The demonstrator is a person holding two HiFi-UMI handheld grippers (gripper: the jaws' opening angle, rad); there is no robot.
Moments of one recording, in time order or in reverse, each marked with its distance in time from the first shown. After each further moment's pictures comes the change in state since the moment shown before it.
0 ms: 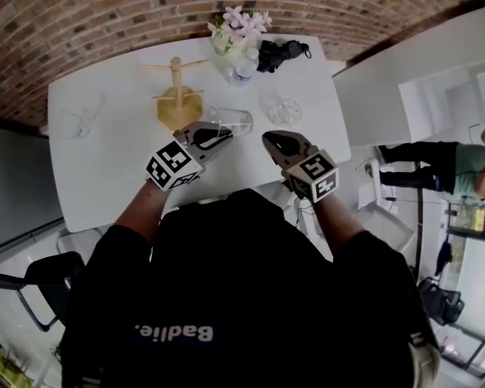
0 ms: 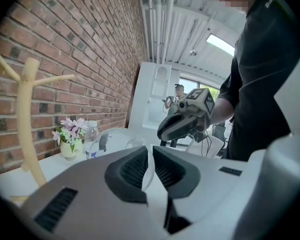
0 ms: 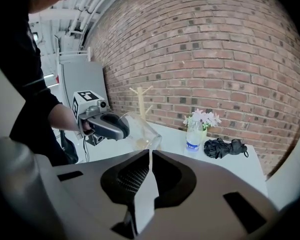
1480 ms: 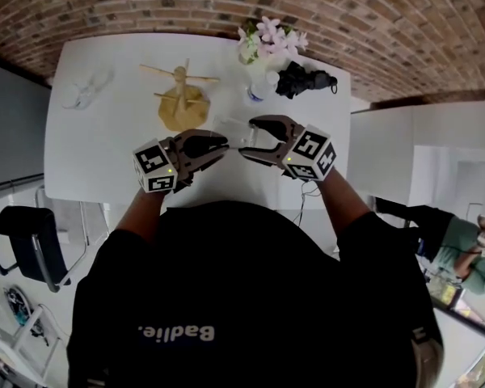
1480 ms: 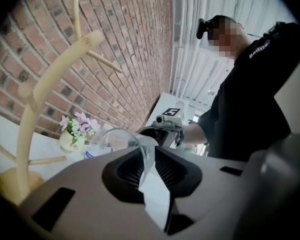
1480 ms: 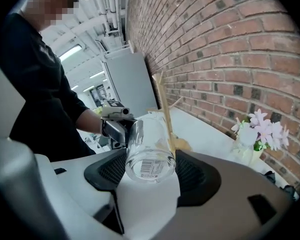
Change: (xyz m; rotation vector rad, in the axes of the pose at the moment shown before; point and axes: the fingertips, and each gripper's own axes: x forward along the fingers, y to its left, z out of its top) left arm 0.010 0.045 0.019 -0.301 -0.387 0.067; right arm 0.079 -0.023 0.025 -0.215 0.185 0.658
